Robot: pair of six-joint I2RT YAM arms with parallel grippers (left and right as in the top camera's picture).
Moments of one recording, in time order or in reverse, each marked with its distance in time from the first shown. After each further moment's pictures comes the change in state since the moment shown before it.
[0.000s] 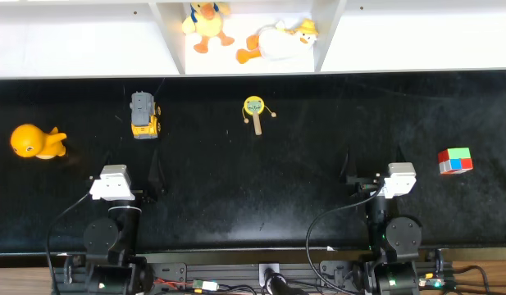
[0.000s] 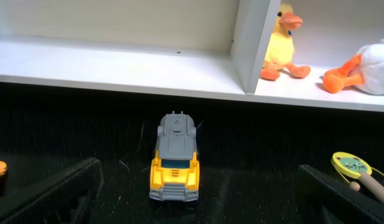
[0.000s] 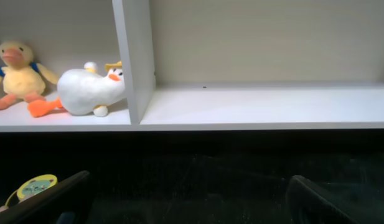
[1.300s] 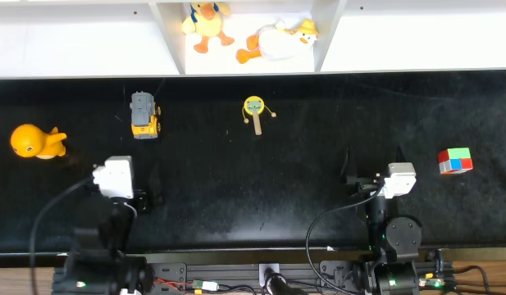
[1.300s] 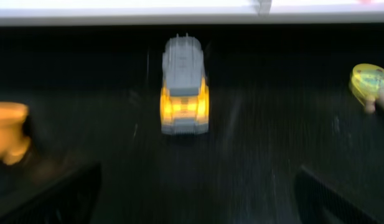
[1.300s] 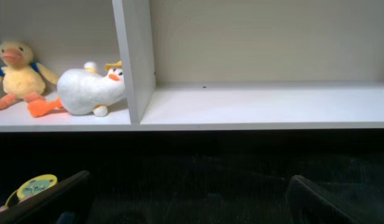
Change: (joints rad) left arm 0.011 0.323 0.379 -0.502 0.004 0.066; right arm 0.000 0.000 0.000 0.000 0.000 0.000
